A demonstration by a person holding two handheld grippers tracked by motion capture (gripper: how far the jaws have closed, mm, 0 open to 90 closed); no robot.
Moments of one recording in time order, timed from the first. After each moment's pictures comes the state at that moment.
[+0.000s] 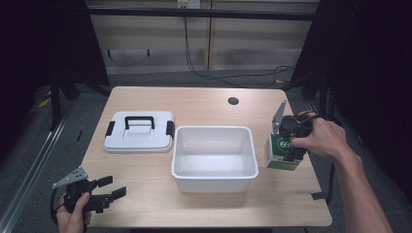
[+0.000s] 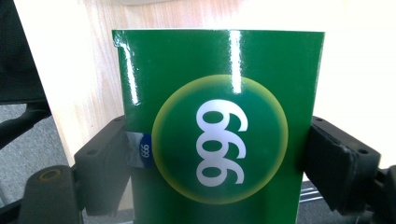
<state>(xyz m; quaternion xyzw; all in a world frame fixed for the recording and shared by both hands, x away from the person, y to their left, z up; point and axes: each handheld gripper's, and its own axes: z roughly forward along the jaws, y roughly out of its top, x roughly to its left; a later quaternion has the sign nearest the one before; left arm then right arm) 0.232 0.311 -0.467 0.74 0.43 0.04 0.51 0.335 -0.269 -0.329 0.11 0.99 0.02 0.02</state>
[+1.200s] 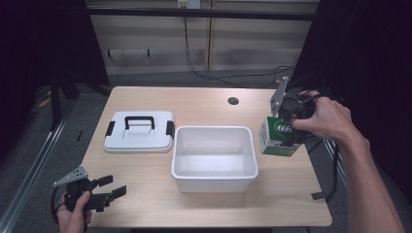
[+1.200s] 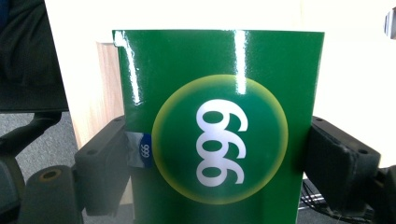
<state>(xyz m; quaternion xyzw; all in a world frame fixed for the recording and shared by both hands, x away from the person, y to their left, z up) 0.235 0.311 -0.467 0.74 0.44 0.04 0.51 0.340 -0.248 -0.265 0.09 0.99 0.05 0.04</state>
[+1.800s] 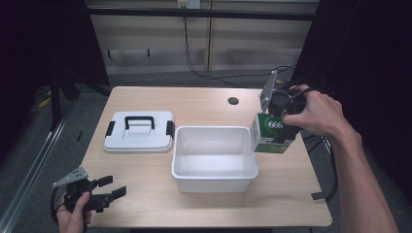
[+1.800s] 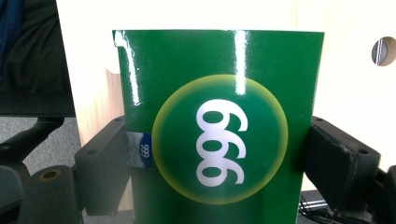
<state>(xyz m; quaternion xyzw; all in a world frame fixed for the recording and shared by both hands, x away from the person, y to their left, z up) 0.233 0.311 -0.467 0.74 0.44 0.04 0.51 0.341 -0.220 -0.249 0.07 1.00 0.05 0.04</state>
